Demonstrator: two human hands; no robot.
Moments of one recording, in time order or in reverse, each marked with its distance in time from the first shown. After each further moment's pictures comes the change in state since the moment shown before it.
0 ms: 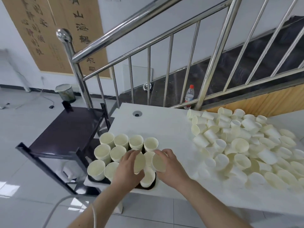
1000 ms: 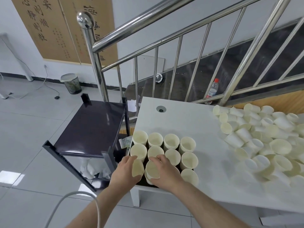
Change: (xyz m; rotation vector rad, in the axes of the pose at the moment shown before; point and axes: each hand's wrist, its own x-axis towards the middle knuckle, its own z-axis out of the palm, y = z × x) left_hand 0.013 -0.168 -0.089 0.170 -0.224 -0.195; right_hand 0.078 -0.123 0.130 -0.134 -0.188 0.041
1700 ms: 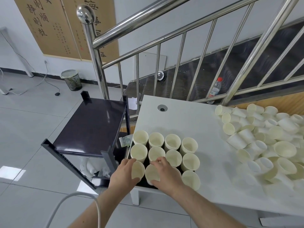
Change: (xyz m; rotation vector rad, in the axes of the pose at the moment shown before) left_hand 0.005 -0.005 0.006 0.058 -0.039 -0.027; right_hand 0.004 0.006 0.007 -0.058 -0.006 0.012
